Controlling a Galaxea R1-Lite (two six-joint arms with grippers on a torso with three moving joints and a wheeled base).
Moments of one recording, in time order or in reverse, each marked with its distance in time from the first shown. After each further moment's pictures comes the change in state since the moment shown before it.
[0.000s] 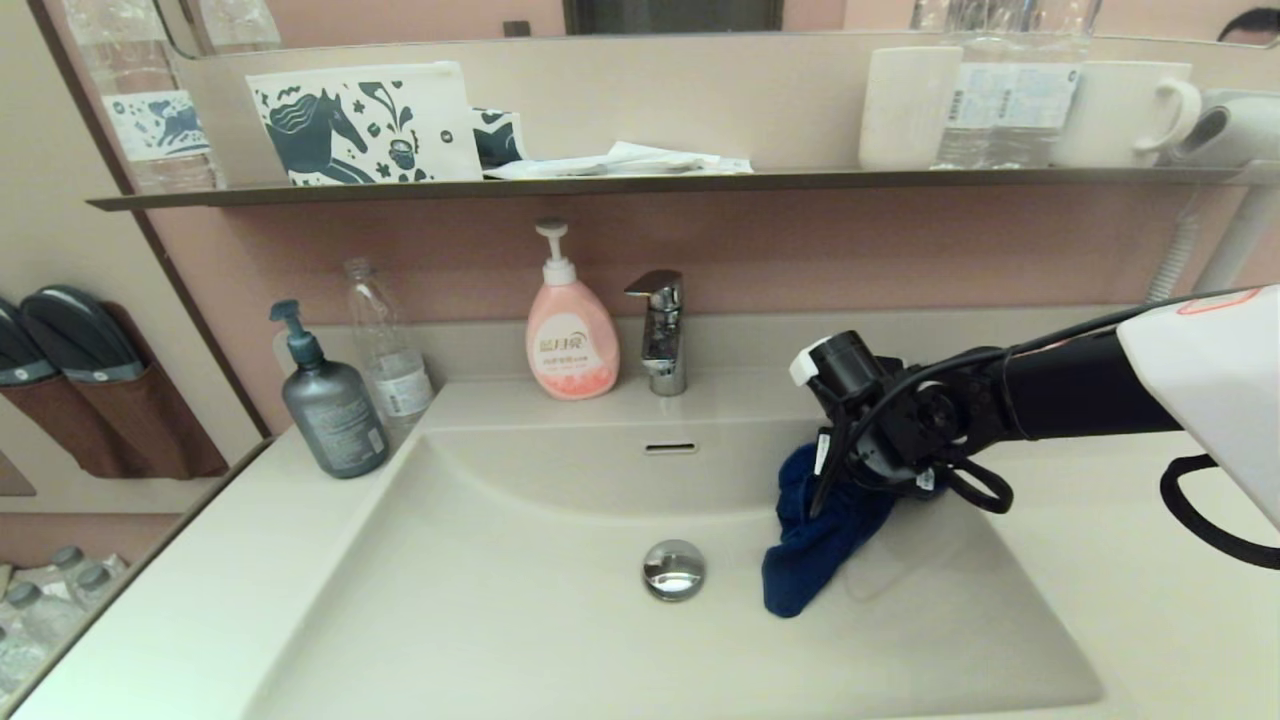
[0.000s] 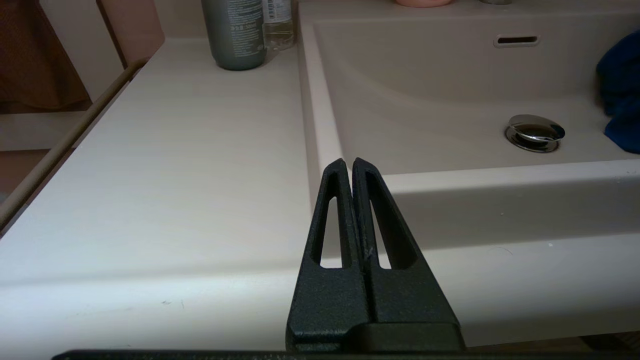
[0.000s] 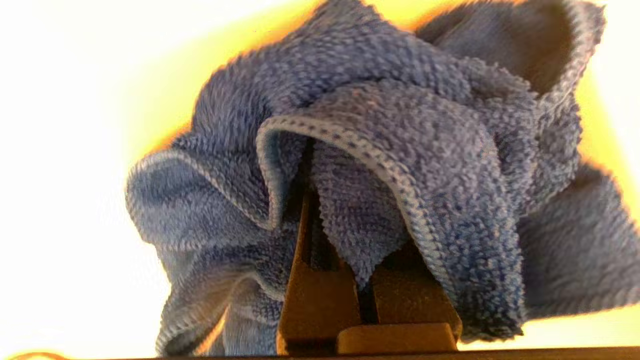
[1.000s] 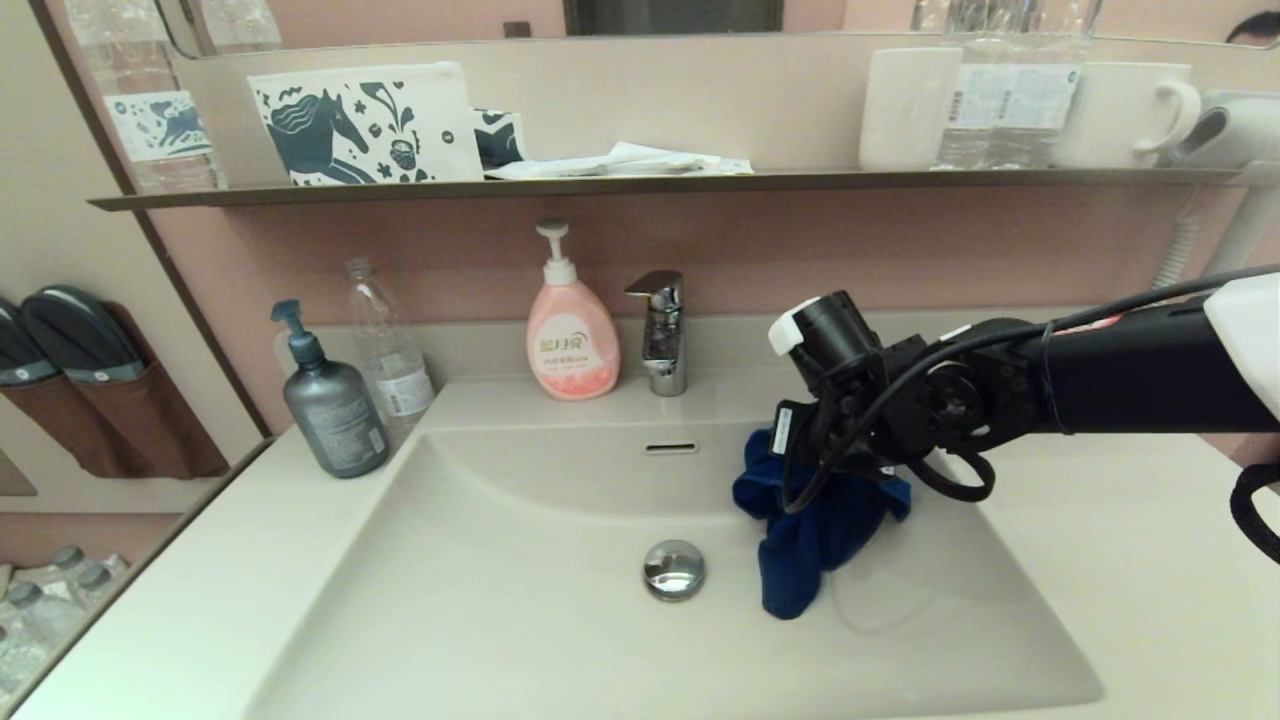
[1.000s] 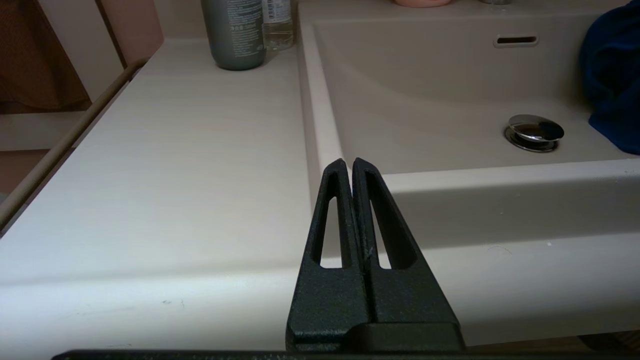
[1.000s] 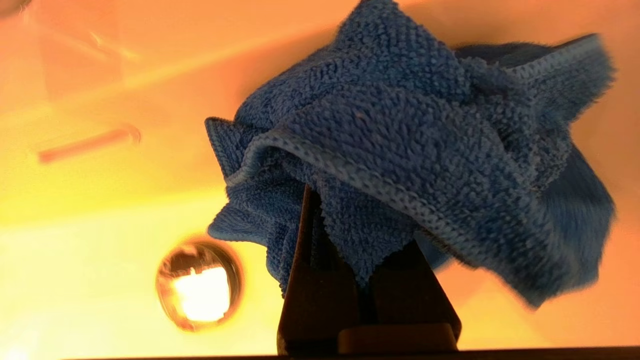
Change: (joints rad) left arm 0.000 0.000 0.000 0.000 0.000 0.000; right arm 0.075 -0.076 -0.028 -0.040 0.144 0.037
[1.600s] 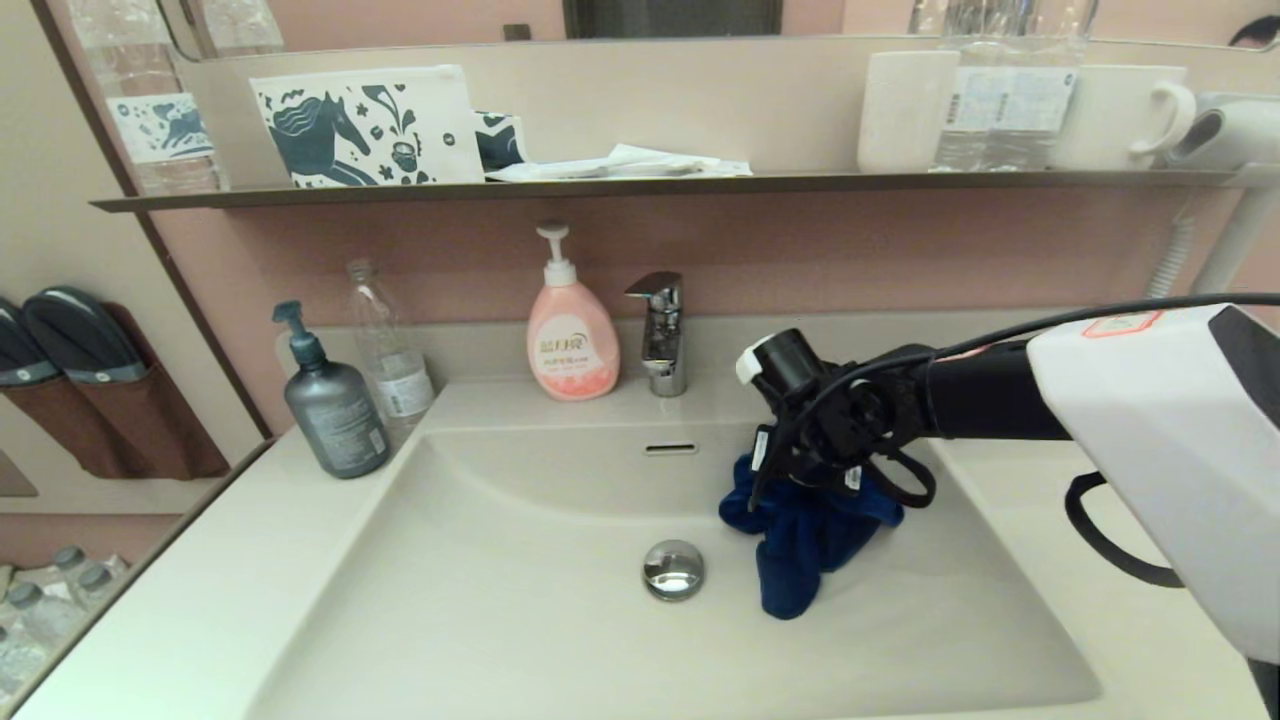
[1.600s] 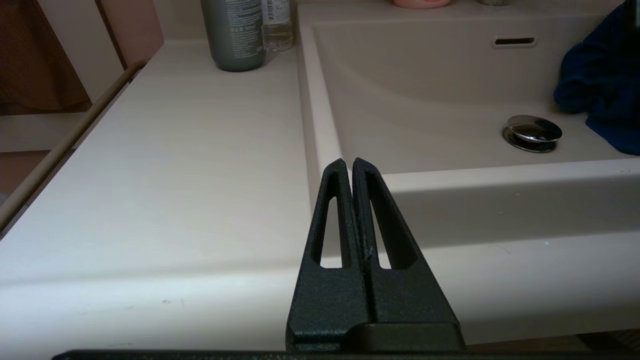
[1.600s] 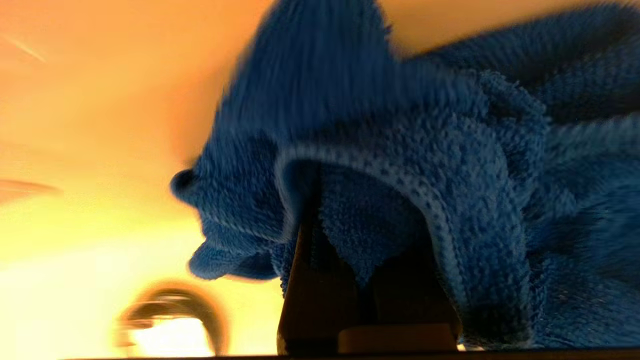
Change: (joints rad) left arm 0.000 0.000 0.000 -0.001 0.000 0.000; right arm -0.025 0.223 -0.213 0.130 0.016 0.025
